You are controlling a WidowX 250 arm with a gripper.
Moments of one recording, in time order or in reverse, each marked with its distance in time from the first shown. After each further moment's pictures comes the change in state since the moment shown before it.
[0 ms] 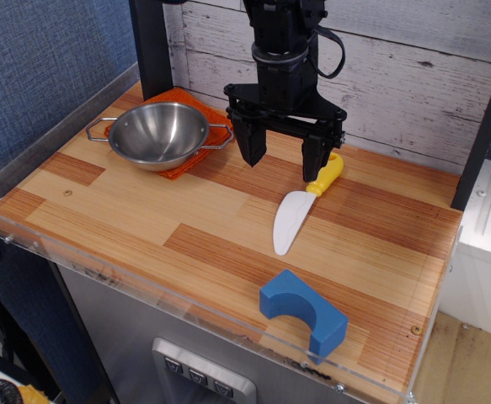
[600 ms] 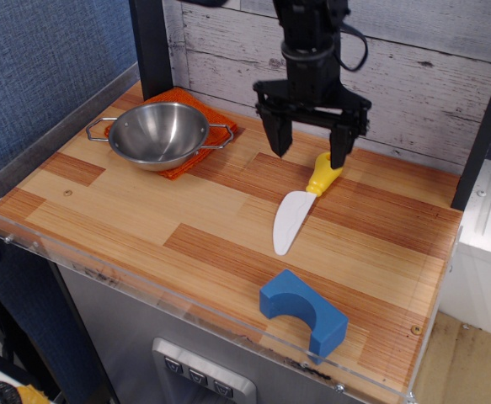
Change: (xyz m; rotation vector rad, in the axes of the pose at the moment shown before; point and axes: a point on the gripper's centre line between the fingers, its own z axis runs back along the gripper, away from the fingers) arm 0.037 -0.010 -0.028 -0.023 -0.007 0.027
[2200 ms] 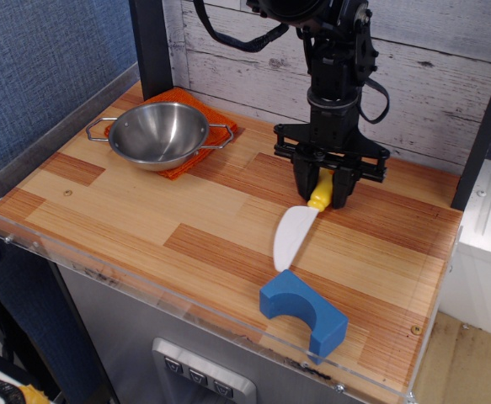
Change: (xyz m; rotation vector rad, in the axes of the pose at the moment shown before) arm -0.015 -0.020 -0.024 0.021 0.063 0.006
